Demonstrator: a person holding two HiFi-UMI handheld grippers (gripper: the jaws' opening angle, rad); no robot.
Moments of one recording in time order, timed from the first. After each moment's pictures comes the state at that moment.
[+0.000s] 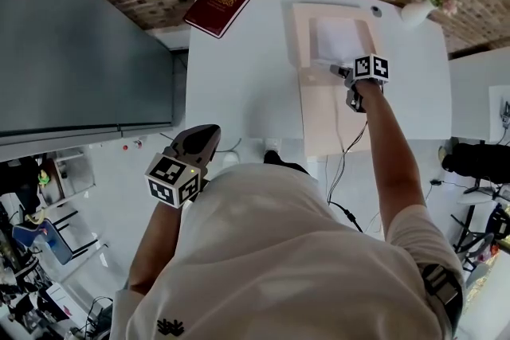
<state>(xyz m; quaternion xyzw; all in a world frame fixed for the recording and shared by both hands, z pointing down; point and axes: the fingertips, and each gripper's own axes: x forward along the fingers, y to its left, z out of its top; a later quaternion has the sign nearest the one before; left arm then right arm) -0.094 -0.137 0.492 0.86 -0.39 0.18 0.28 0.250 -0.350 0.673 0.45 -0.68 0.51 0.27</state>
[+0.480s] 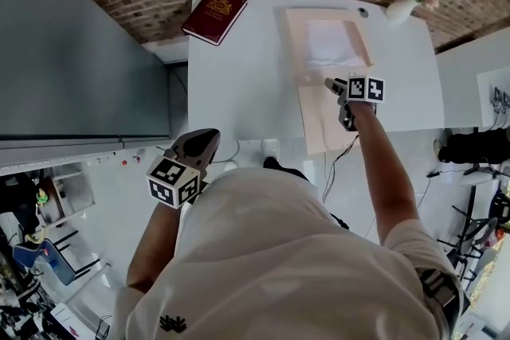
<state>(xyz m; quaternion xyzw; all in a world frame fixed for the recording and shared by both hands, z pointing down) -0.120 -0.117 0.491 0.88 -0.36 0.17 0.26 0.217 -0.284 0.625 0.48 -0.71 0.45 0.23</state>
